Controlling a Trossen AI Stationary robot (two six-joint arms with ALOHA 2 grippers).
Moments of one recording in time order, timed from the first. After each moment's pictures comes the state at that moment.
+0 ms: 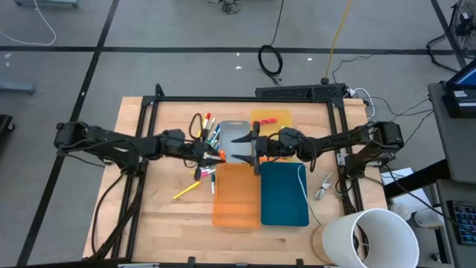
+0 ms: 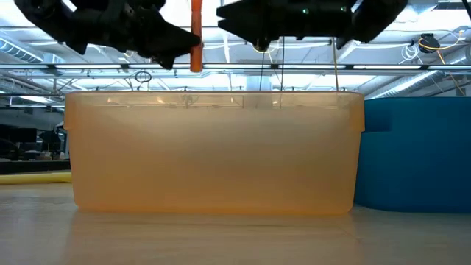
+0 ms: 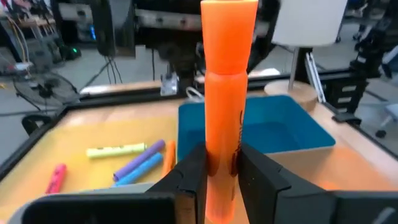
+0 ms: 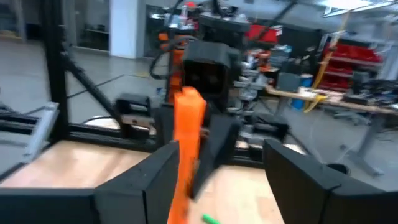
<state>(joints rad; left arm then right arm) 0.05 1.20 0.52 0.53 0.18 0.10 -0.03 1.57 0.85 0.79 -0.08 -0.13</state>
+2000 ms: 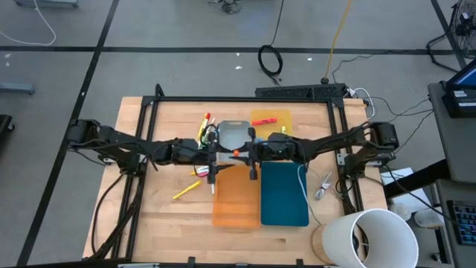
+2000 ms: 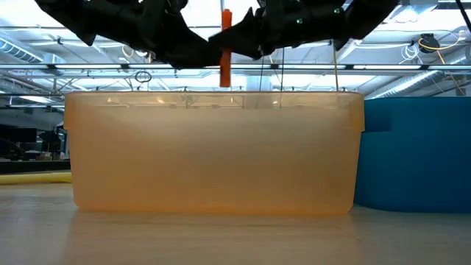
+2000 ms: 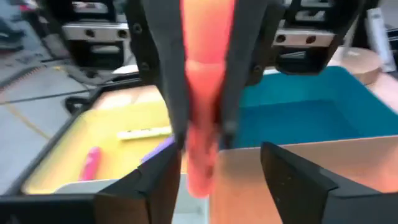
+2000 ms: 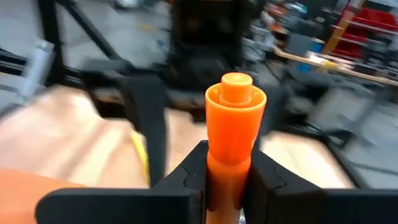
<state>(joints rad) -0.06 1.36 0.65 0.46 -0.11 0.16 -0.01 1.62 0.91 0.58 -0.02 -0.21</state>
